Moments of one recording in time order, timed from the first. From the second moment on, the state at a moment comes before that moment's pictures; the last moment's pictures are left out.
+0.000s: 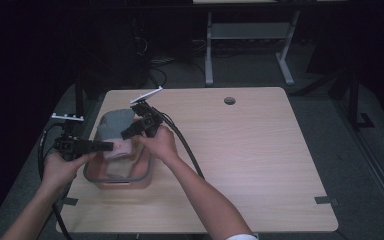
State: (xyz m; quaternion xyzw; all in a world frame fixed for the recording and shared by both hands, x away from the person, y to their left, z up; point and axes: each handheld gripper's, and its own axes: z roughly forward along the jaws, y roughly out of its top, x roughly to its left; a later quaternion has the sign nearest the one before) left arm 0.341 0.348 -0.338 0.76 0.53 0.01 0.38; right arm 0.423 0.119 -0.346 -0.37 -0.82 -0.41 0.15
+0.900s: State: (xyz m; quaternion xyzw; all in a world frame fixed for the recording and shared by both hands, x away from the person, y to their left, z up) left arm 0.346 0.347 -0.375 0.78 0.54 0.00 0.33; right arm 0.424 0.136 -0.384 -0.37 -0.84 -0.36 0.15
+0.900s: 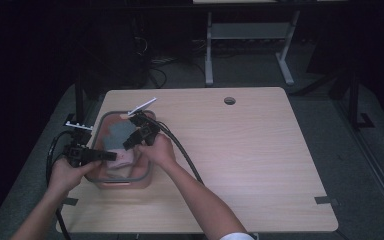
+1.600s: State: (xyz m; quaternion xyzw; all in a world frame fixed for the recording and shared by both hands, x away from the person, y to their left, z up) left arm 0.347 0.342 -0.380 0.79 0.54 0.04 0.29; right arm 0.422 0.142 -0.385 -0.37 -0.86 -0.32 0.11
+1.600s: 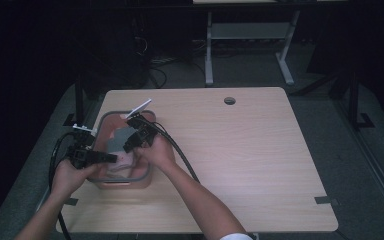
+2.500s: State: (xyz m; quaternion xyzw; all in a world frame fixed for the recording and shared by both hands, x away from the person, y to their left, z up) left arm 0.351 0.342 -0.336 0.77 0.54 0.08 0.33; right arm 0.429 0.100 -0.346 -0.38 -0.84 -0.37 0.08
